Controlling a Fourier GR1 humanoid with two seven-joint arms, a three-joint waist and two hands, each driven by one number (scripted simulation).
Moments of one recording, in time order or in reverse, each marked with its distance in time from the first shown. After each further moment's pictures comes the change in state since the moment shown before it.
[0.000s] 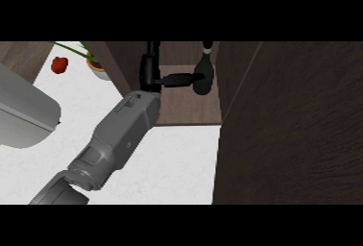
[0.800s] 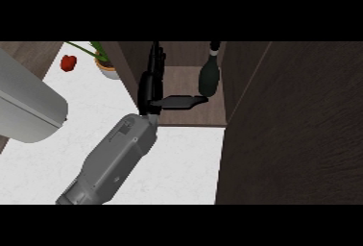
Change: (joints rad) left arm 0.316 0.035 -0.116 -0.524 -0.053 0.012 0.124; right arm -0.001 0.003 0.030 0.000 0.018 -0.037 0.002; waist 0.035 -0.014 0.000
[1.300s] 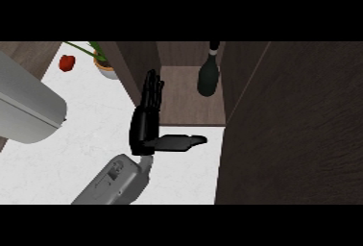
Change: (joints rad) left arm 0.336 0.045 -0.145 -0.453 -0.060 0.085 0.079; right arm -0.017 -0.016 -0.005 0.000 0.008 -0.008 0.004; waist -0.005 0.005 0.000
